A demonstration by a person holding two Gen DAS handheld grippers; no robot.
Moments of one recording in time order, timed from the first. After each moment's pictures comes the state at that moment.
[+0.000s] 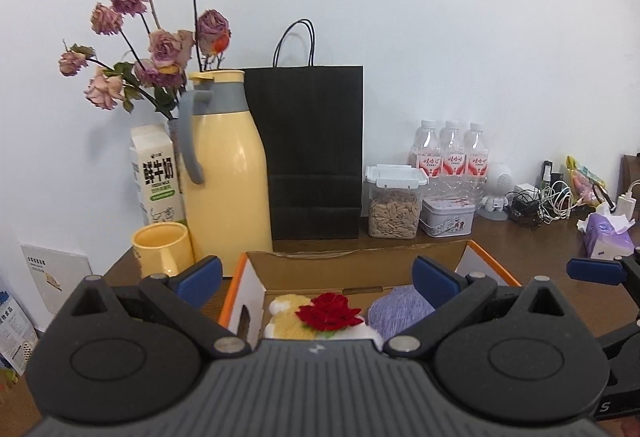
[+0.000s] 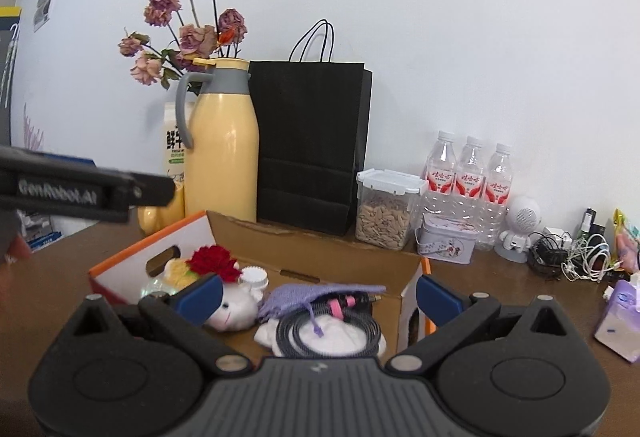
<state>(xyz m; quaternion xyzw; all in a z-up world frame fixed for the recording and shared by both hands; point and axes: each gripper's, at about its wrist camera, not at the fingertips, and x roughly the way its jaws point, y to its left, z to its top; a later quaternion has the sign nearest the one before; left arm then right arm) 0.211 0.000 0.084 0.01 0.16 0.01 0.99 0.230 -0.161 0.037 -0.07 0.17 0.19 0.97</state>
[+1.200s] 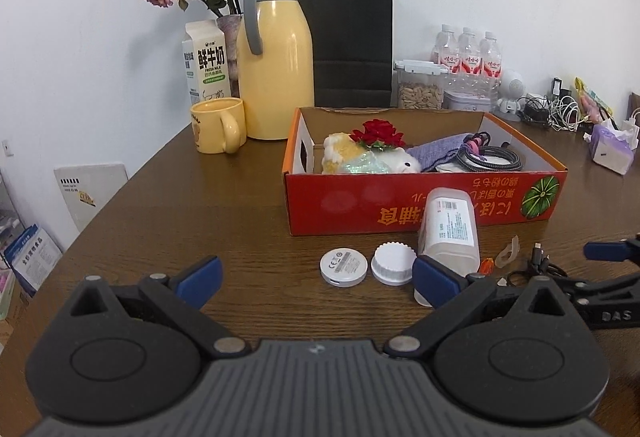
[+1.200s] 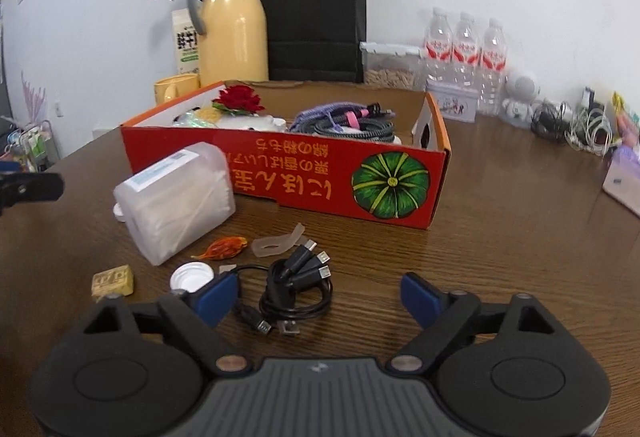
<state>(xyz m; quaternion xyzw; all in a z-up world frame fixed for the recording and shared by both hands) 0.104 0.039 0.015 0.01 0.27 0.04 0.96 0.165 -0.185 -0.048 -0.05 0.30 0.19 0.93</state>
